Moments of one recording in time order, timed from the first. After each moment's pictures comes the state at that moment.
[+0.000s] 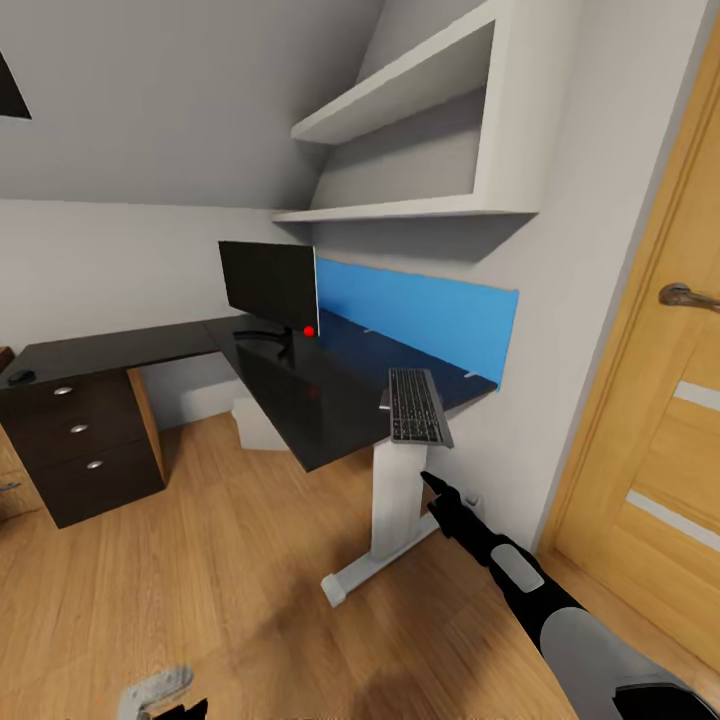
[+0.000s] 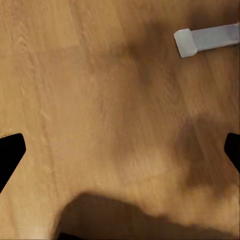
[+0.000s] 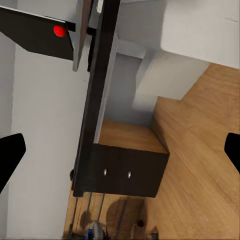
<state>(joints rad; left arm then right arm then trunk) 0.19 -0.06 0.24 -1.57 0.20 0.69 0.03 -0.73 -0.03 0.07 -0.38 -1.18 0.30 0.54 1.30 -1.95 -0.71</state>
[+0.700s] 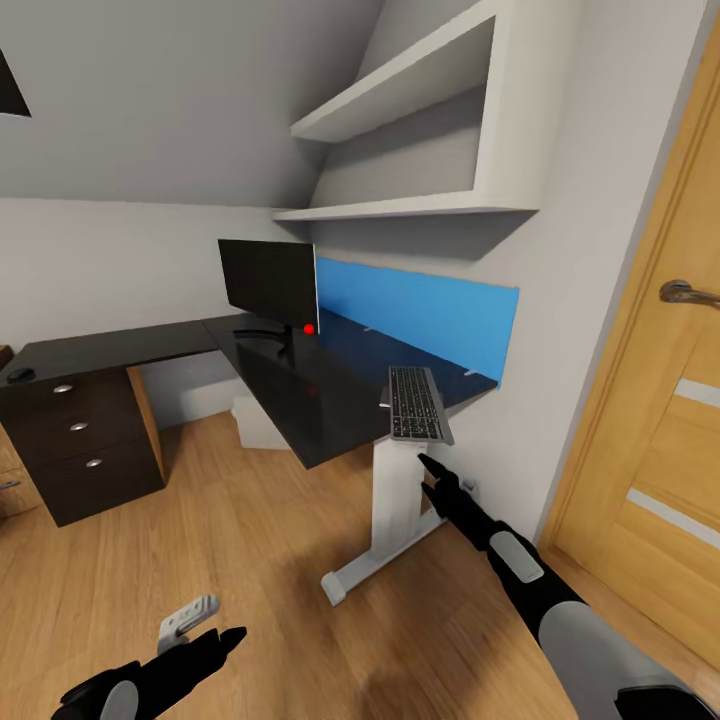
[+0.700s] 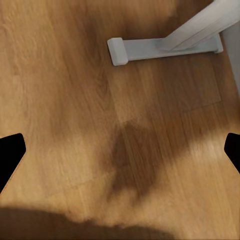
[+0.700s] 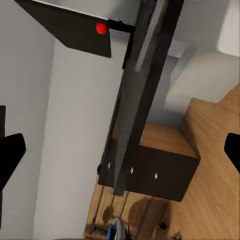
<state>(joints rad) 0.00 -0.05 0.23 -1.53 0.45 0.89 0.02 -0.73 -0.02 0.07 -0.46 -1.19 0.33 0.62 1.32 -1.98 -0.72</state>
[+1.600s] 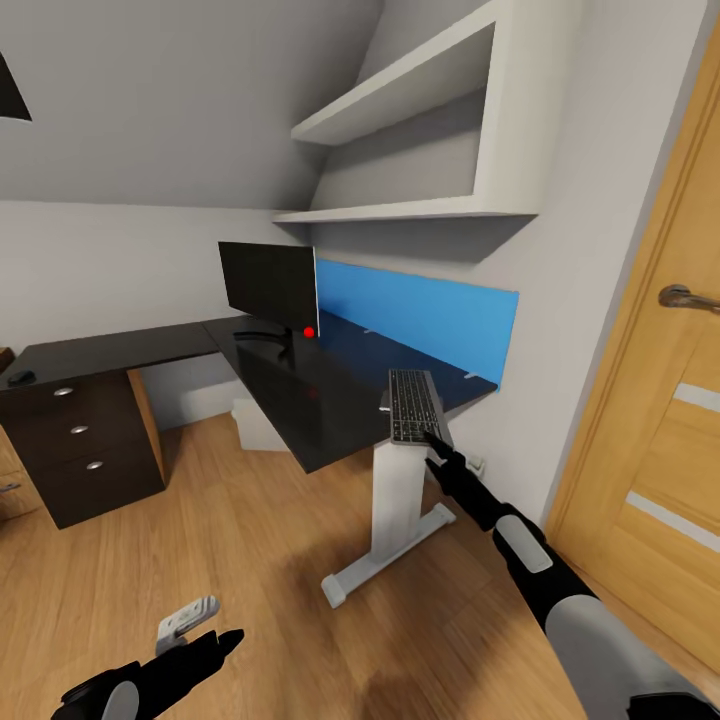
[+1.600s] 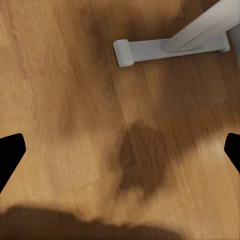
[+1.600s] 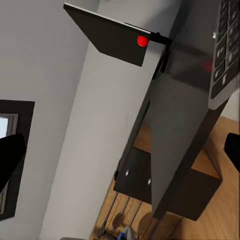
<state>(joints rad) 0.00 -0.05 0.23 -1.53 0.41 0.89 0.02 -0.72 -0.05 0.07 -0.59 -1.19 0.33 0.65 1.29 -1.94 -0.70</state>
